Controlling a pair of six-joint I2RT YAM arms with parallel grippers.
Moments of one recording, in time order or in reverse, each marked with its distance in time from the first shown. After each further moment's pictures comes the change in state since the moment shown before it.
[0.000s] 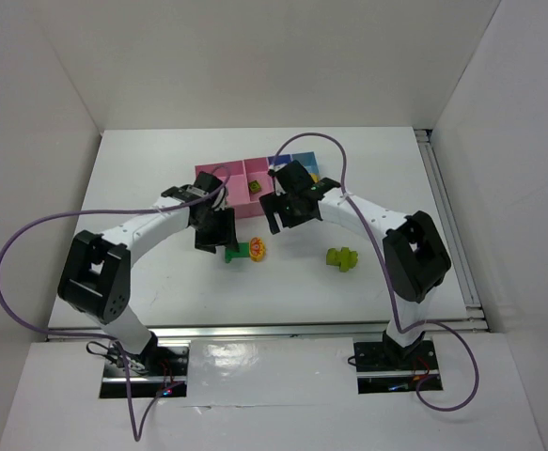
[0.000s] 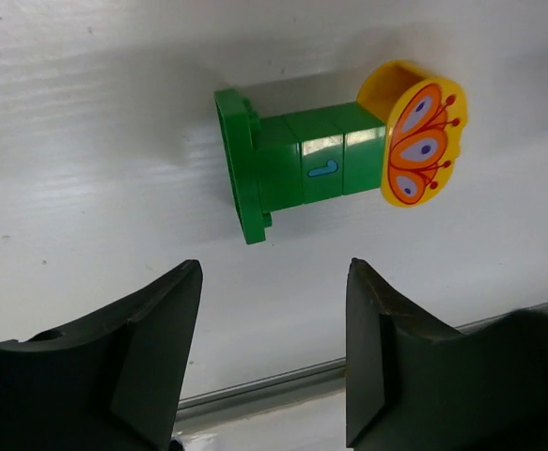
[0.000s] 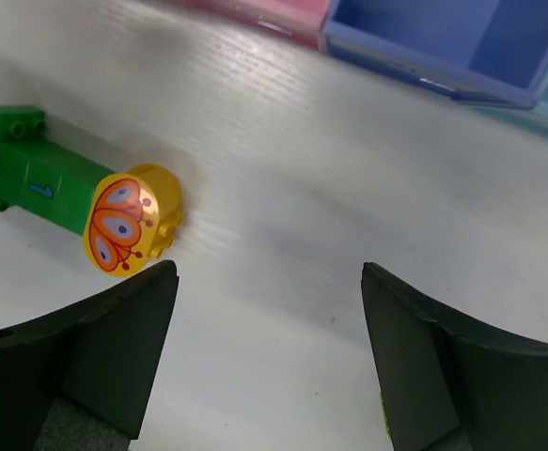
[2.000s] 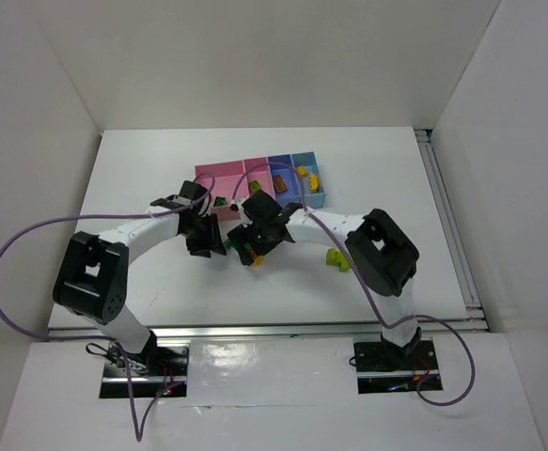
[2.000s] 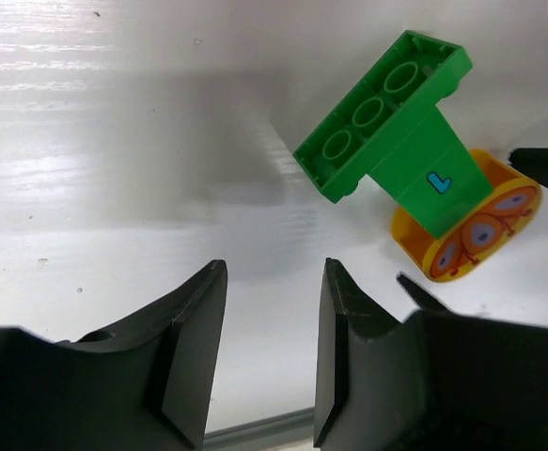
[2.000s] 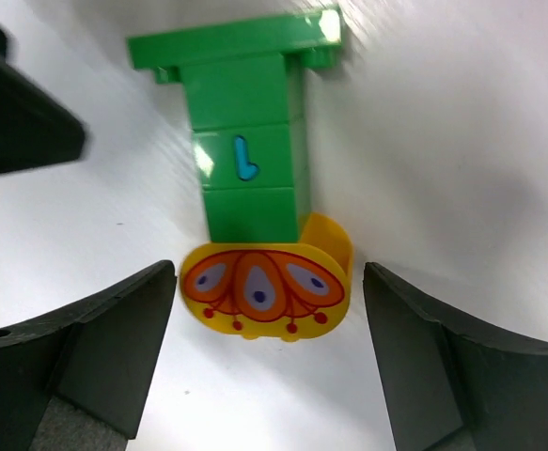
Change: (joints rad) left arm 0.074 -0.011 -0.162 0.158 -0.002 -0.032; right arm 0.171 0.161 -0.018 0.159 -0.154 -0.052
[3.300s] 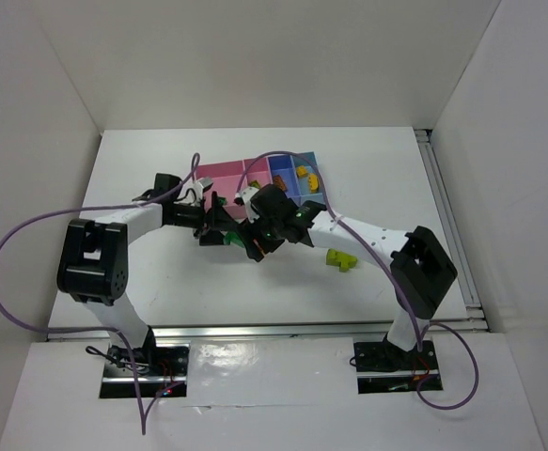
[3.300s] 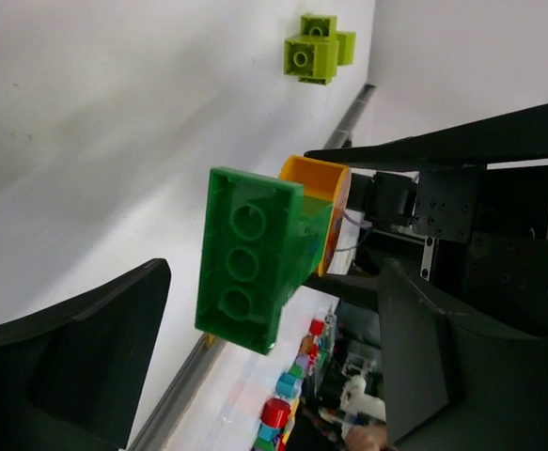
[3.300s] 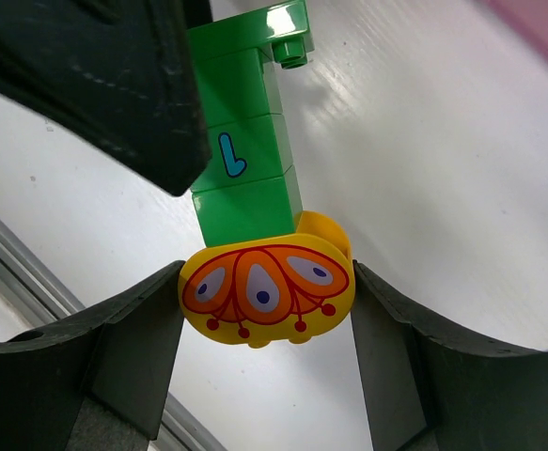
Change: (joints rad) left arm 0.228 0.091 -0.002 0.261 0.932 0.043; right arm 0.037 -0.265 -0.069 -0.080 0.066 -0.045
